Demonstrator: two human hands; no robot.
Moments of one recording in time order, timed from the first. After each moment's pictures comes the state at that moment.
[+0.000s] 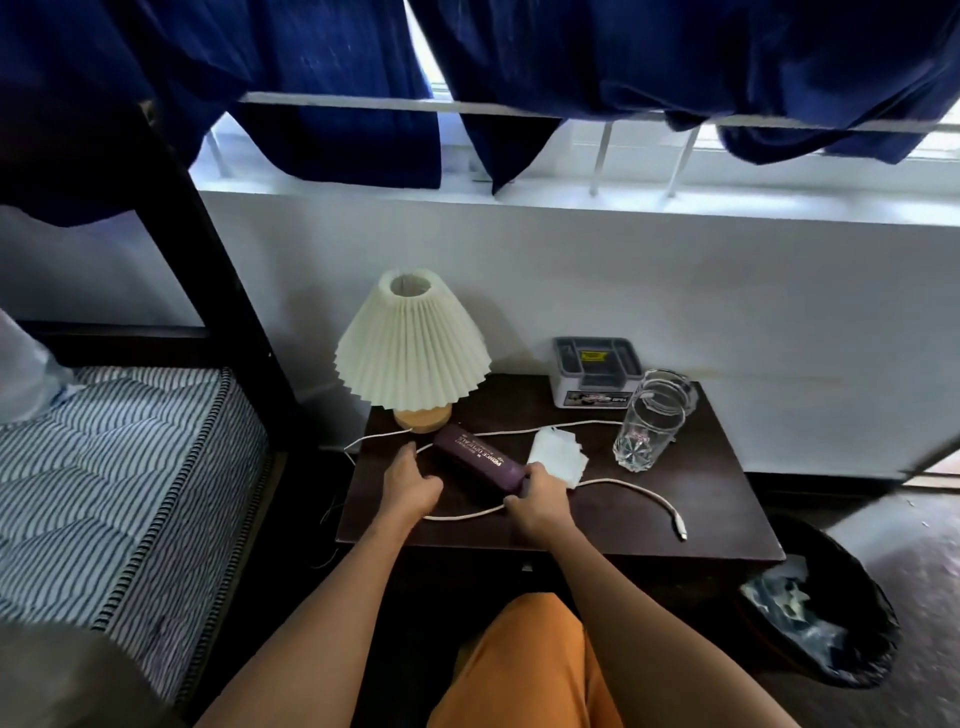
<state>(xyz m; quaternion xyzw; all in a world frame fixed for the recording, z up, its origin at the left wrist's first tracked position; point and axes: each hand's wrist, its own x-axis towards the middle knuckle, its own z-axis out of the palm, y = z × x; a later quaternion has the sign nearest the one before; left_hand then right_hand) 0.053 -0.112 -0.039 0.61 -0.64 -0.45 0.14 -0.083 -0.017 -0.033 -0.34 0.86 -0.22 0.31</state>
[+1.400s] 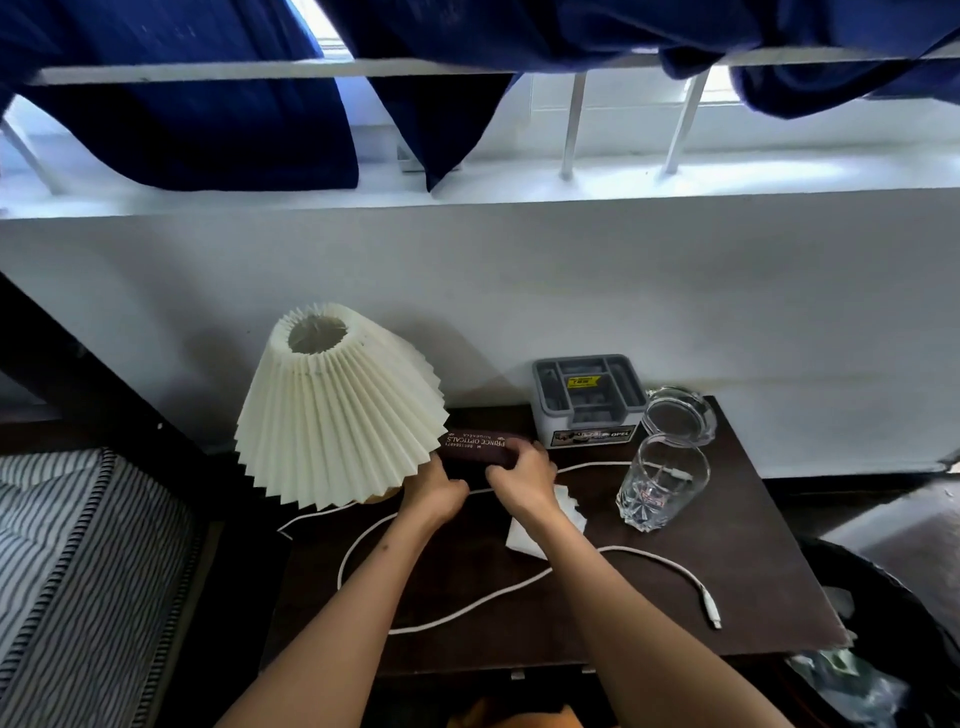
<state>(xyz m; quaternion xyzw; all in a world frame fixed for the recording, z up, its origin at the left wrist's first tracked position) -0.068 -0.181 -0.042 0.58 -0.70 -0.42 0.01 -0.163 -0.123 -0.054 -0.26 0.83 -0.36 0.35</state>
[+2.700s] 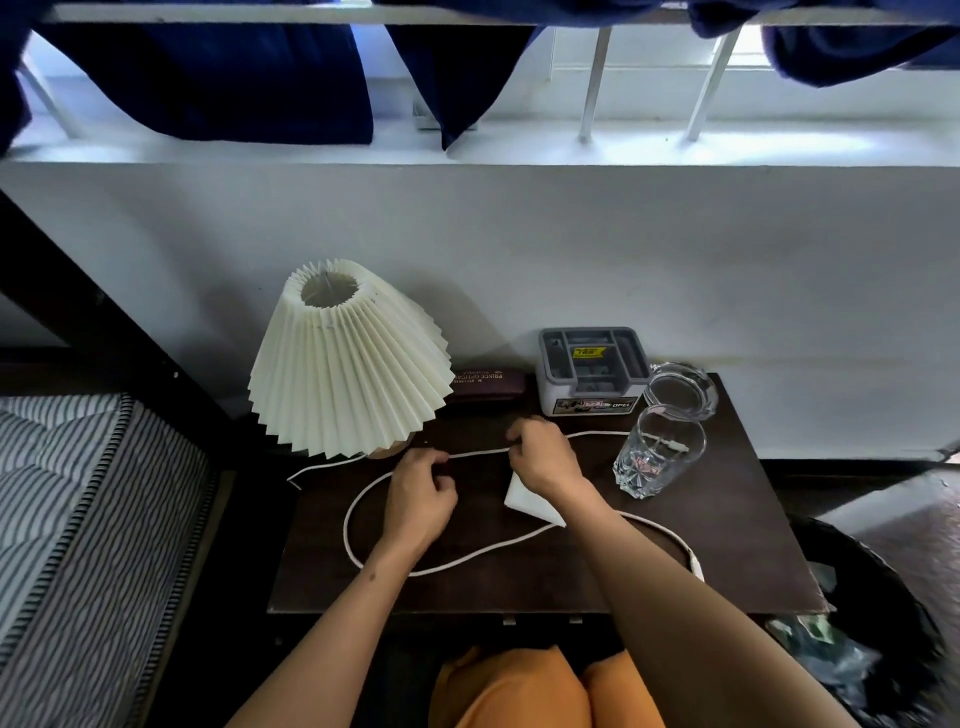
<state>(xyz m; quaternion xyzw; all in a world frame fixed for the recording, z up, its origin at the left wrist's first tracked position) -0.025 -0.140 -0.073 0.54 -0.75 -0.35 0.15 -0.185 -0.105 -0.064 -0.47 0.84 -0.15 0.22</state>
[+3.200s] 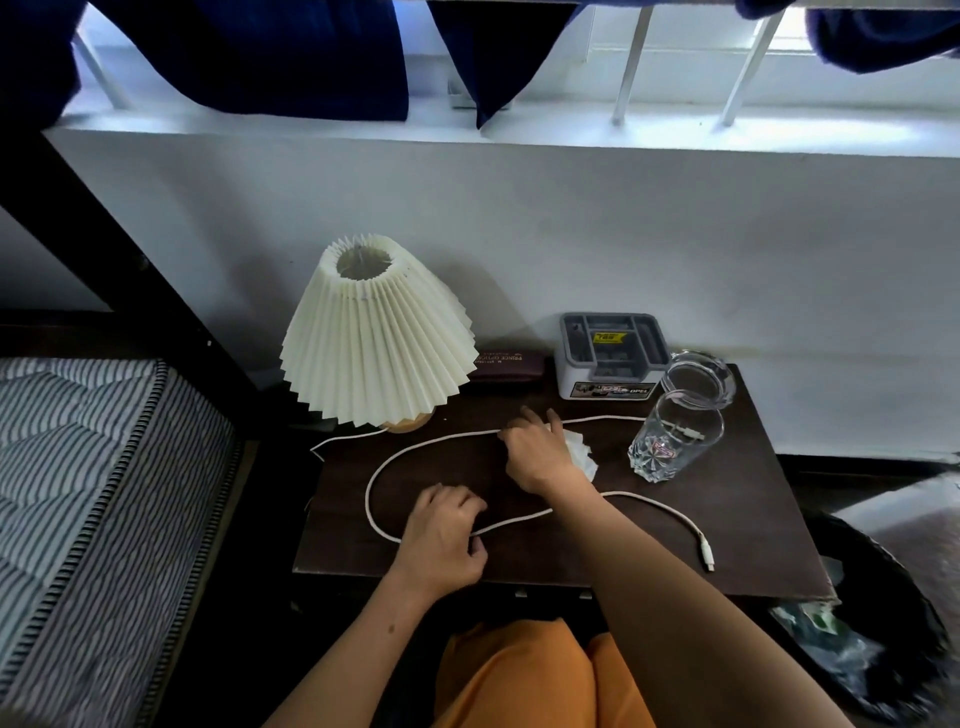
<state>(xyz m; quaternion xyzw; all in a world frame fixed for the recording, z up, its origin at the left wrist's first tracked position) 0.013 -0.095 -0.098 0.35 -0.92 -0.17 0.04 -0.158 -0.109 -0.077 -0.60 0.78 0.04 0.17</state>
